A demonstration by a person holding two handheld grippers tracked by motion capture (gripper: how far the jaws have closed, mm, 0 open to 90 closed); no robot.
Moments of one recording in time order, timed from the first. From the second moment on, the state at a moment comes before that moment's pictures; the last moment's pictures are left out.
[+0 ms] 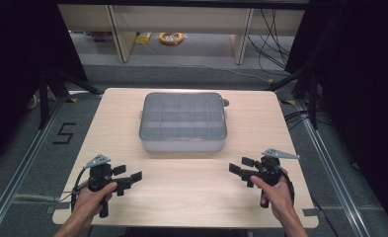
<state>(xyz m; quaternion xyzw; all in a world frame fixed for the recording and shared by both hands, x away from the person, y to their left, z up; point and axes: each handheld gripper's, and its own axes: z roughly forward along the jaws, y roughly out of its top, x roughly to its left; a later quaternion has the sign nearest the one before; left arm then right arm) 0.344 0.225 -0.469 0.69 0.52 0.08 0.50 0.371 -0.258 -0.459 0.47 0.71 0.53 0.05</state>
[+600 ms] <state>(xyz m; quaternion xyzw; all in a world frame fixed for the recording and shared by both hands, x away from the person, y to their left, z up) 0.426 0.228 -0.451 0.66 0.55 0.11 0.50 0.450 -0.267 -0.448 0.50 0.66 0.55 0.06</state>
